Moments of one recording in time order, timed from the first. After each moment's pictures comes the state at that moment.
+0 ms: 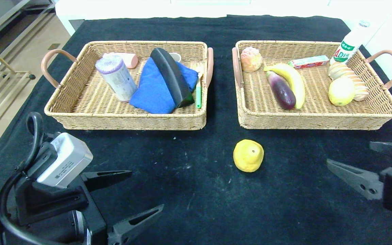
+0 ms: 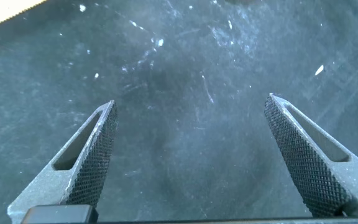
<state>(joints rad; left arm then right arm) -0.59 1.17 -0.55 -0.30 -0.12 0.10 0.66 1.16 -0.80 -0.02 -0.35 0.02</state>
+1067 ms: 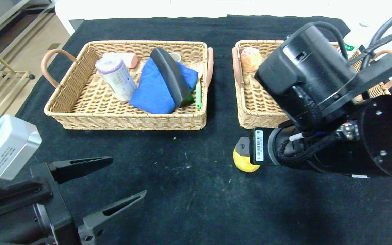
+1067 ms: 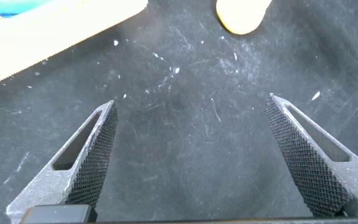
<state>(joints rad) -0.56 1.07 -0.57 -0.30 -0.12 0.10 0.93 1.81 -1.75 0.81 -0.53 0.75</state>
